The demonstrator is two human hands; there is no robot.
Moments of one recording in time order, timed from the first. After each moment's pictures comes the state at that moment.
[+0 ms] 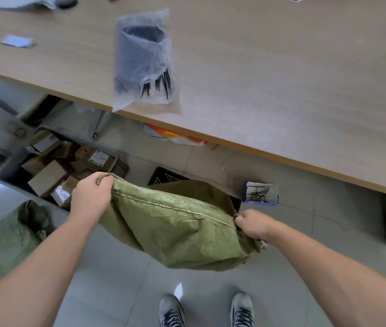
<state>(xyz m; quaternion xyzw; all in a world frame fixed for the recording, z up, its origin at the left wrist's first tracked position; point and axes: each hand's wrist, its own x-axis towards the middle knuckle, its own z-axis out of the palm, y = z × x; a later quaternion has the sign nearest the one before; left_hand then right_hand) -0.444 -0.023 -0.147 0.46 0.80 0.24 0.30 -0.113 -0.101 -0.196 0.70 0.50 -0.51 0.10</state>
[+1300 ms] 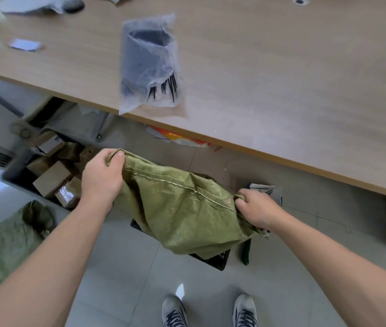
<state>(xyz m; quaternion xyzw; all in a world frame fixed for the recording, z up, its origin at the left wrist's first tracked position) -0.423 0.001 -0.126 0.45 0.78 0.30 0.32 -0.120 -0.077 -0.173 0.73 0.55 -0.41 0.04</state>
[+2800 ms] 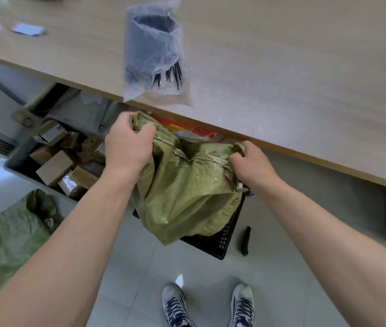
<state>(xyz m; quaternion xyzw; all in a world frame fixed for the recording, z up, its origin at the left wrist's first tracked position) -0.369 -0.003 -0.056 0.52 0.72 0.36 0.29 -0.157 -0.044 -0.100 0.74 0.47 -0.41 -0.23</state>
